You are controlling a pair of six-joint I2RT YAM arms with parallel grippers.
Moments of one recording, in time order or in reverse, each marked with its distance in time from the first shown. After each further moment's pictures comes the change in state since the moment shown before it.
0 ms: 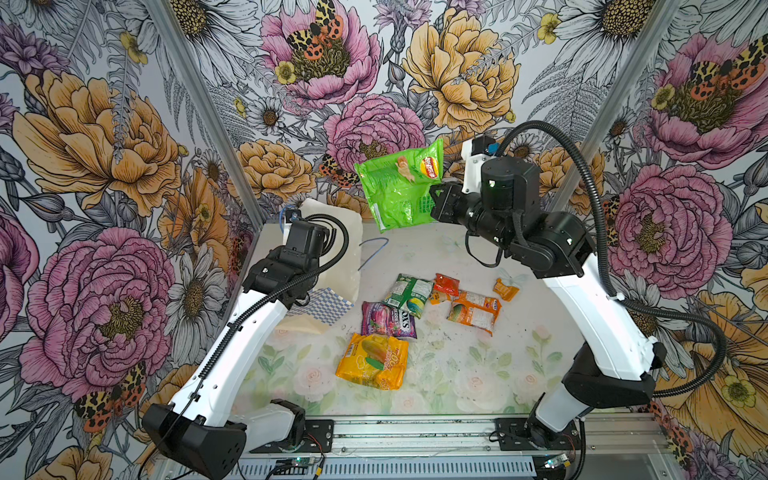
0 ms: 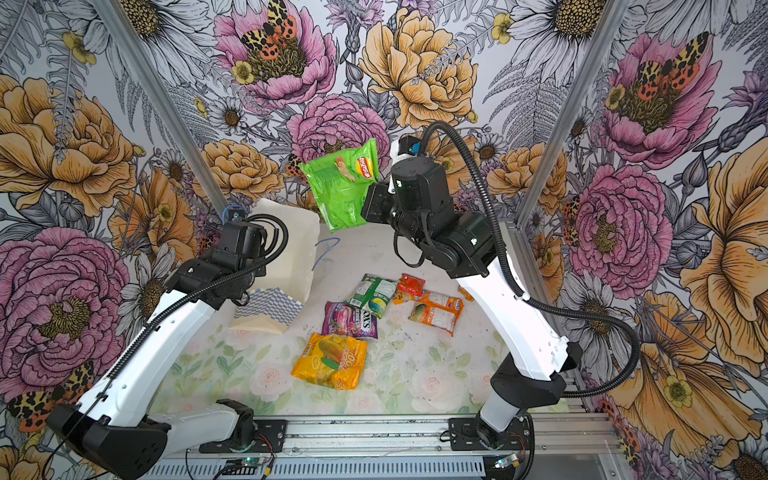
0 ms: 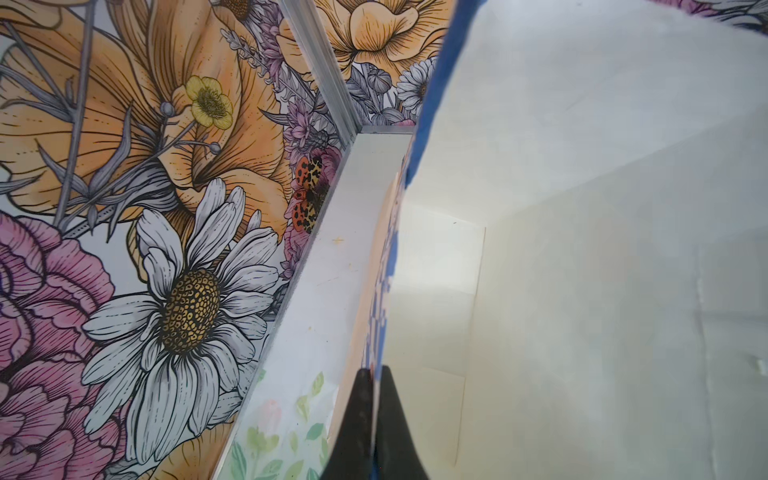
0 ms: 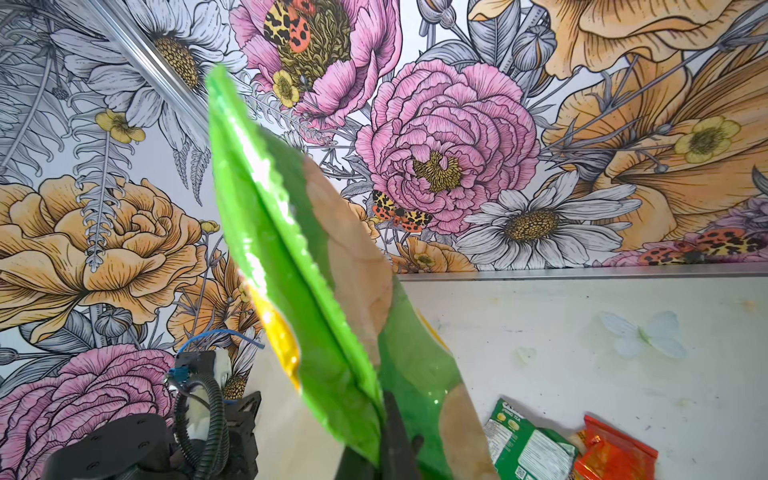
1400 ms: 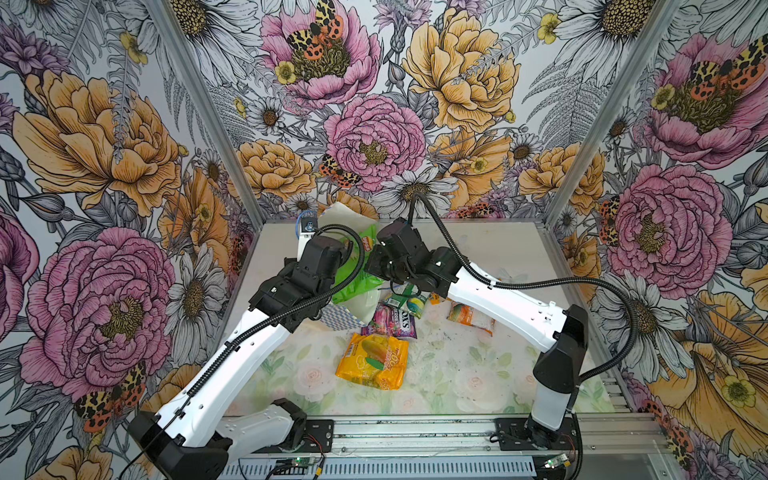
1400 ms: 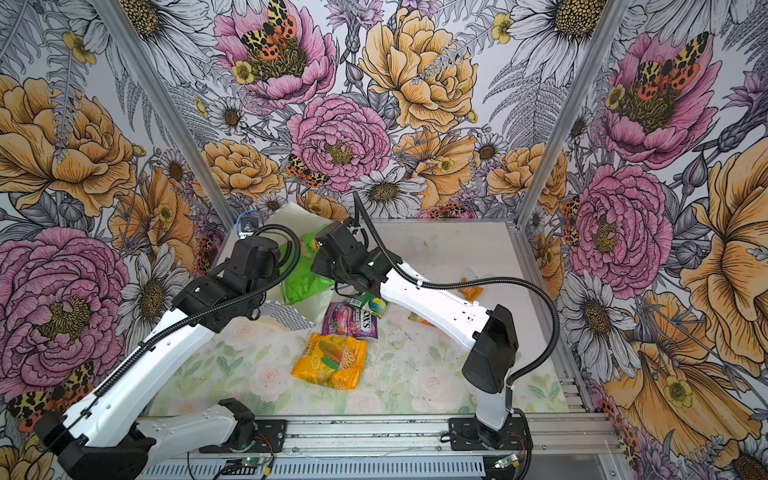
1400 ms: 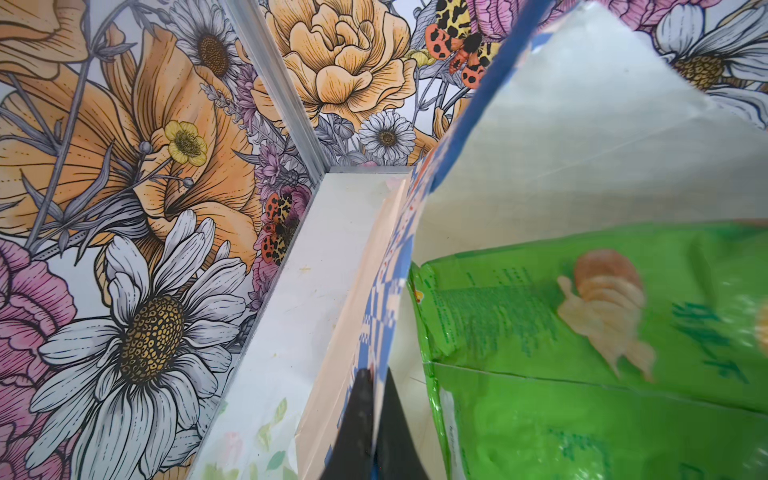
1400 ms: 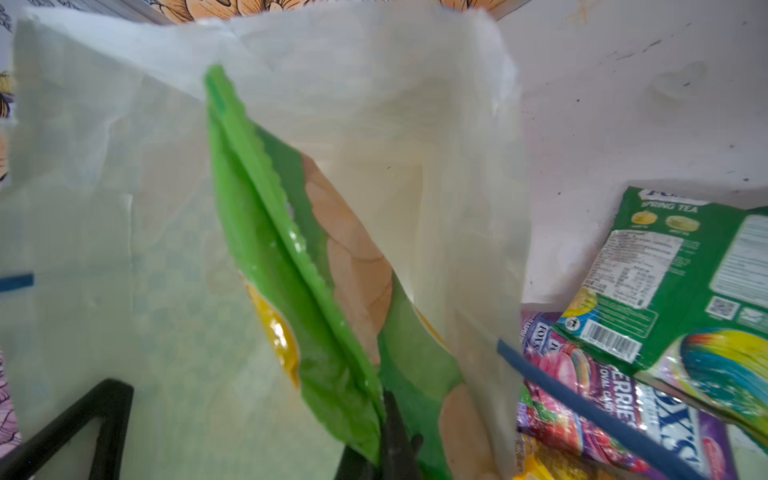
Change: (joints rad) left arm -0.213 -0.087 -0.098 0.113 -0.086 -0.040; right arm 0.087 0.212 -0.488 0.320 -0.172 0.490
